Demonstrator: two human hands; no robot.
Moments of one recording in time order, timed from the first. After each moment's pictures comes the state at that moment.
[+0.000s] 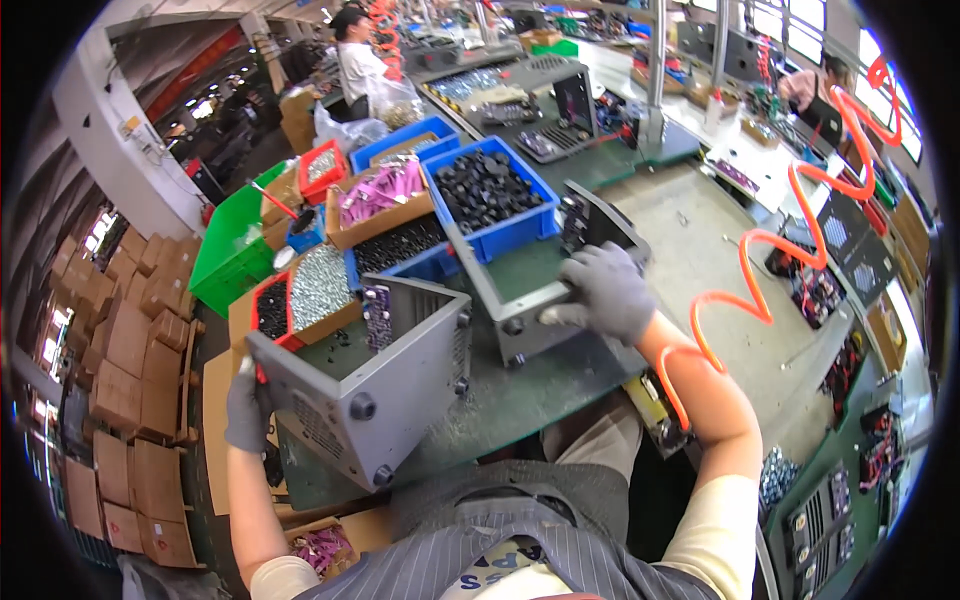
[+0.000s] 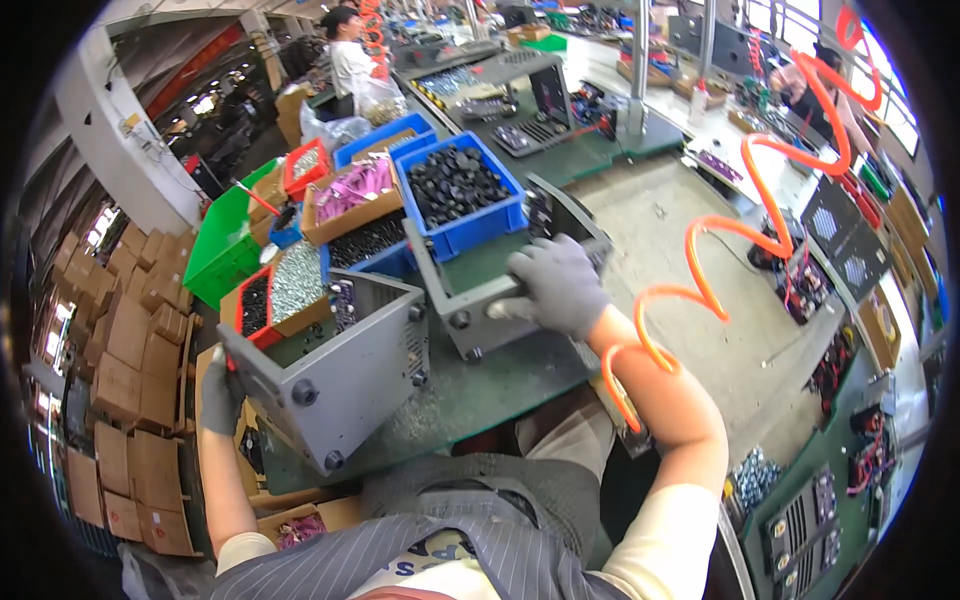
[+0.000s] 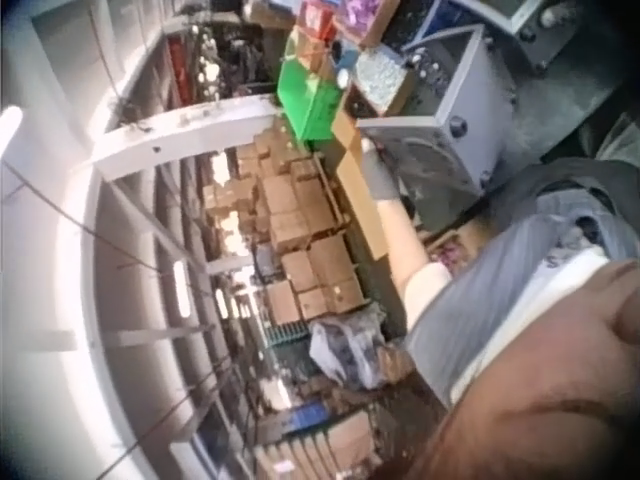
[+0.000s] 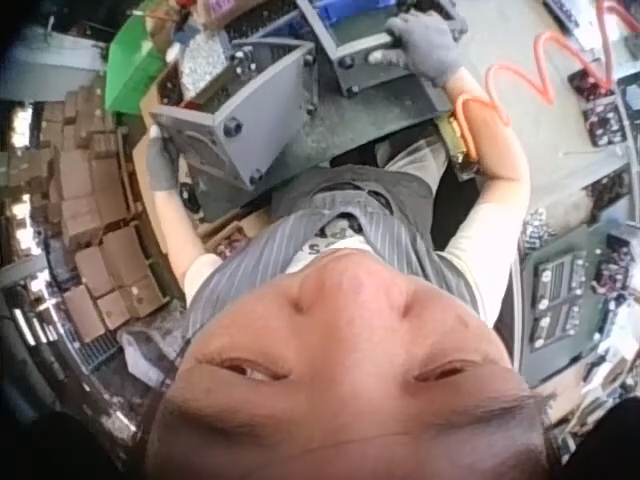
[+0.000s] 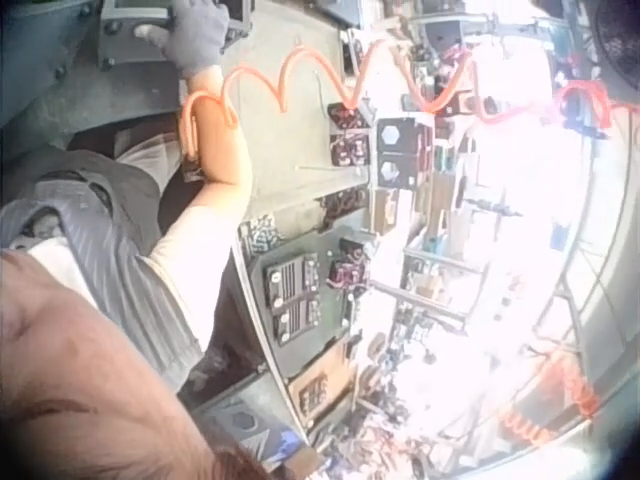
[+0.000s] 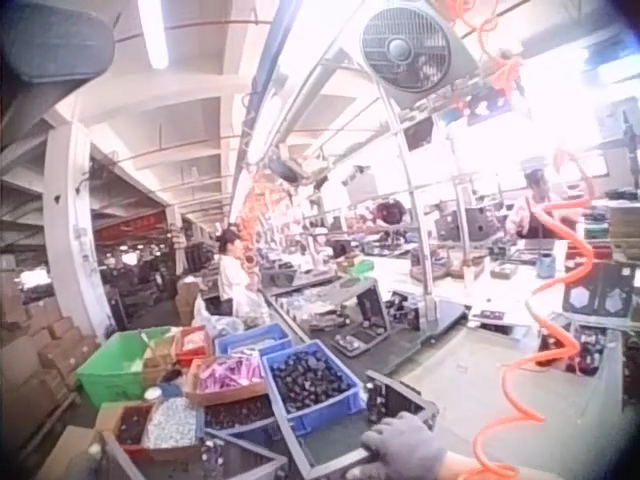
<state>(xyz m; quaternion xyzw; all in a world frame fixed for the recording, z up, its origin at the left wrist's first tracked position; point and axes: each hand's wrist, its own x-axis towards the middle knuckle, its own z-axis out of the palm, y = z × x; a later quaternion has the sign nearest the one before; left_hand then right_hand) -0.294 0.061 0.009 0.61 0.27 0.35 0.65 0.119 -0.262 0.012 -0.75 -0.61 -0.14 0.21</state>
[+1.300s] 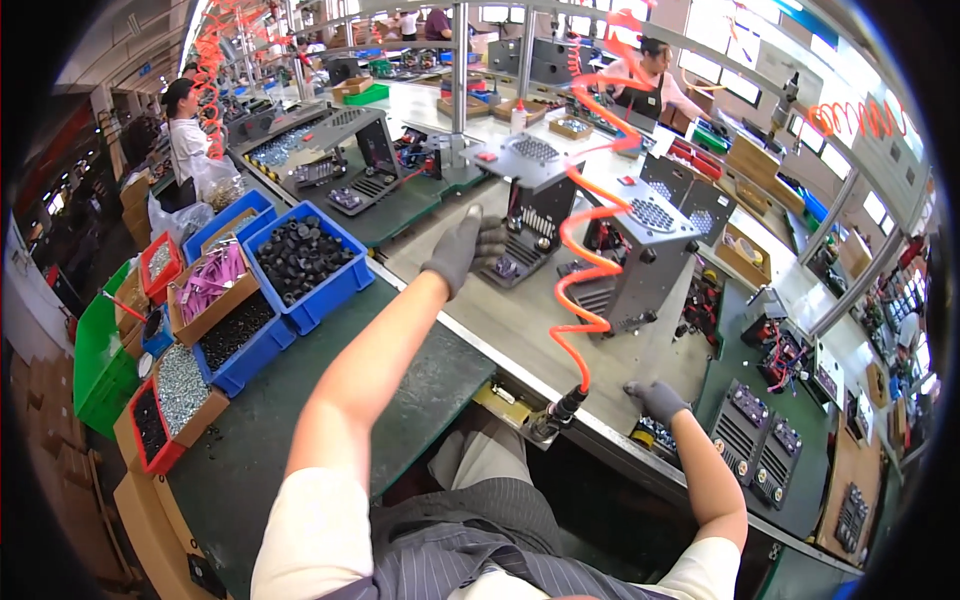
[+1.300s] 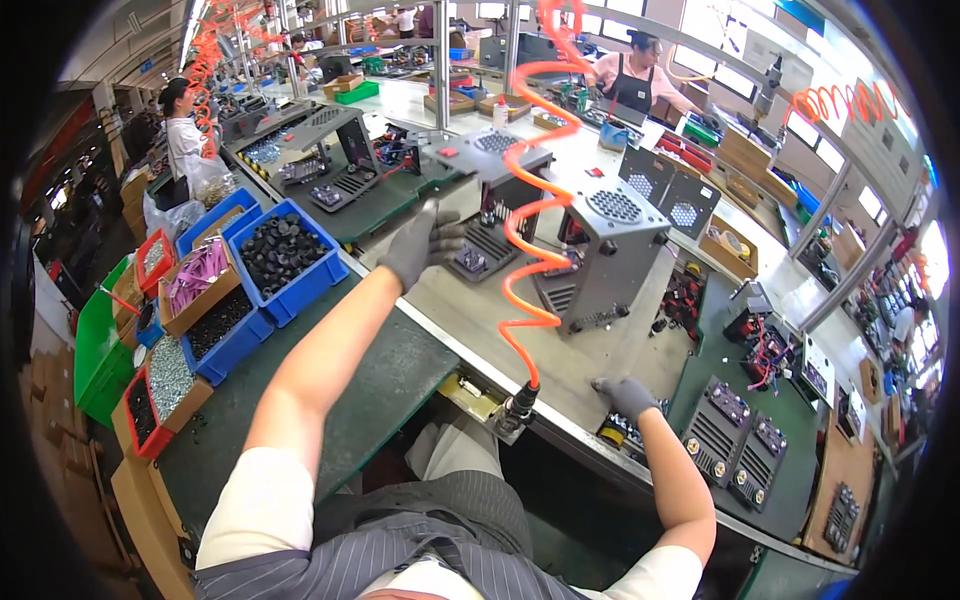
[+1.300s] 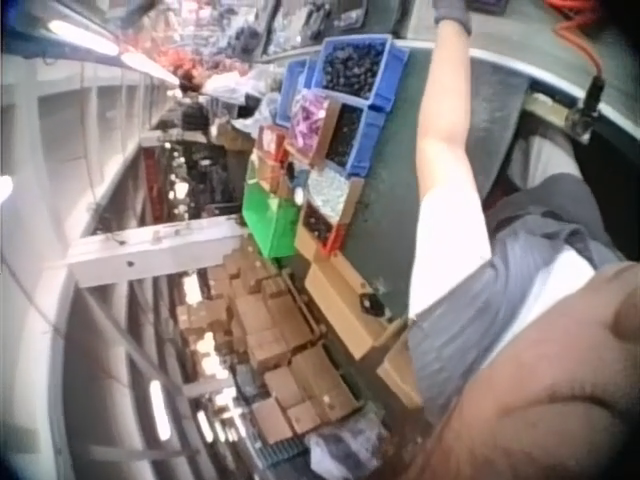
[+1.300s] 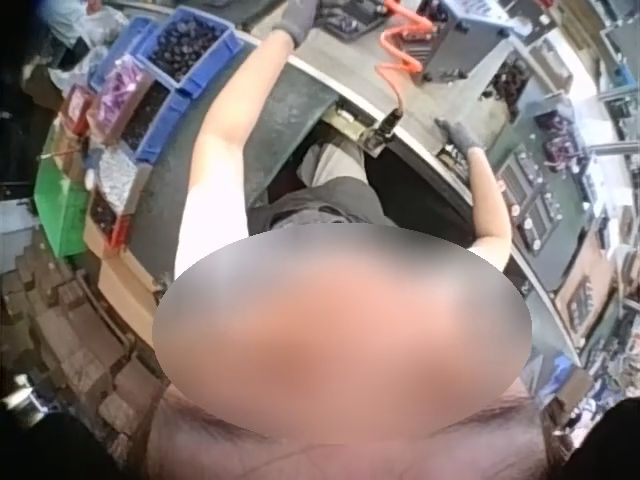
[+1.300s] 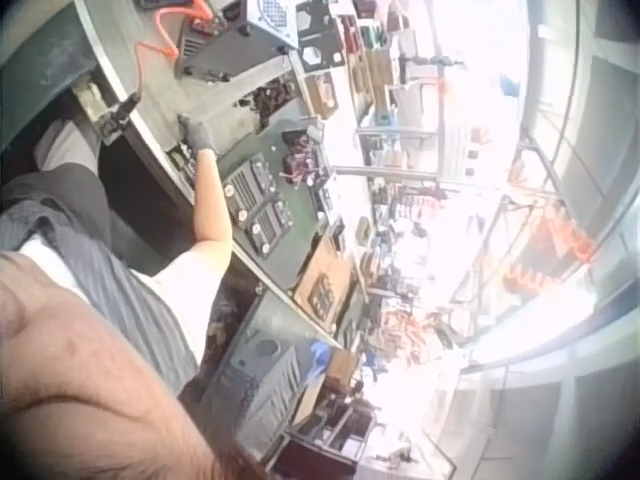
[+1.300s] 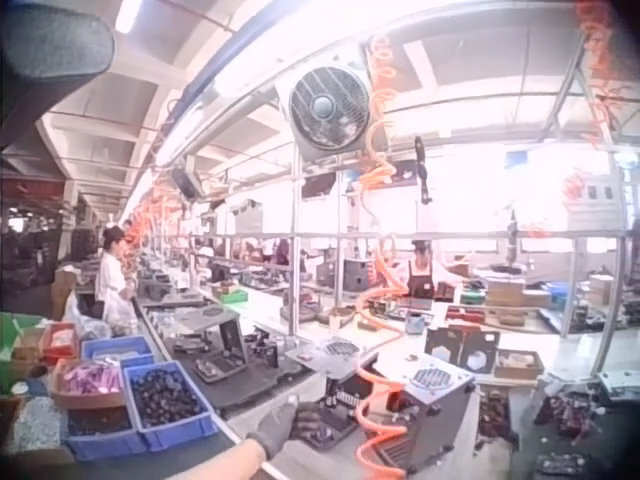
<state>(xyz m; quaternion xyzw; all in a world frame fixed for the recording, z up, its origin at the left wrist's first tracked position) 0.196 -0.204 0.003 0.59 -0.01 -0.05 0.80 0.090 -0.599 -0.097 -0.95 0.06 0.23 0.22</state>
